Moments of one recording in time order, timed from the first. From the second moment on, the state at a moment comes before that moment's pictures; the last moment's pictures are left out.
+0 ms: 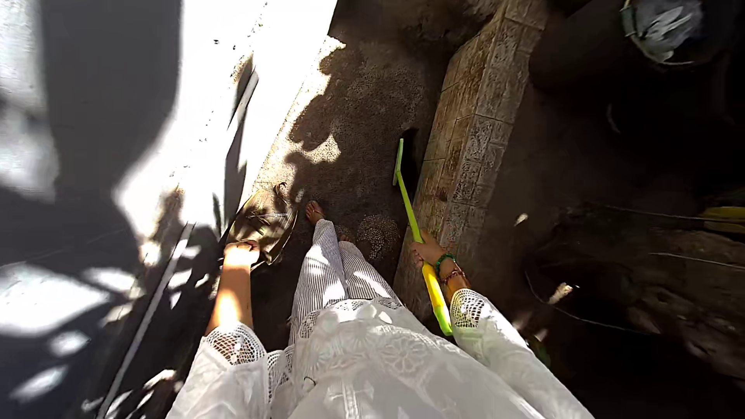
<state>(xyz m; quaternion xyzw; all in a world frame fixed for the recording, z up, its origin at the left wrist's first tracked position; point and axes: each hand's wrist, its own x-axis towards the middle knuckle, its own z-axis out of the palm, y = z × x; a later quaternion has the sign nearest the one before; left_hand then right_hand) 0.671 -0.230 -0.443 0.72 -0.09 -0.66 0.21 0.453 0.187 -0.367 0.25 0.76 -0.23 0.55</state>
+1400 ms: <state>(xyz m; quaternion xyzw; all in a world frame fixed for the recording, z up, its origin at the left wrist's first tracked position) 0.765 -0.228 -0.442 0.71 -0.12 -0.69 0.11 0.859 0.277 -0.383 0.32 0.76 -0.13 0.55</state>
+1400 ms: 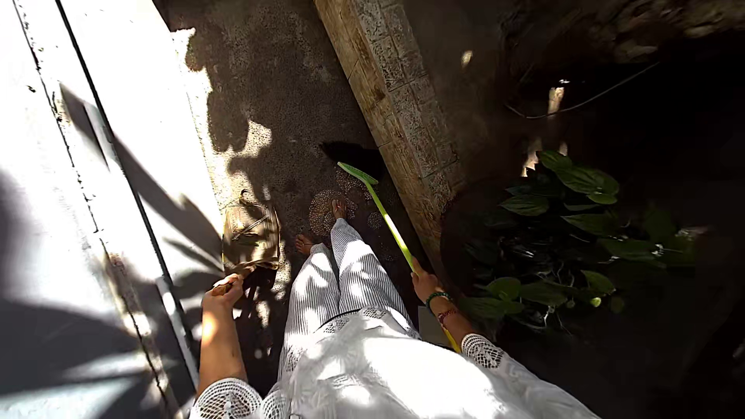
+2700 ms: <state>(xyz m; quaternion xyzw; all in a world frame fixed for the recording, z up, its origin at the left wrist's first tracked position) 0.846 -0.215 -0.409 0.71 0.00 -0.67 0.22 0.837 0.201 -0.289 0.13 0.80 -0.15 0.56</state>
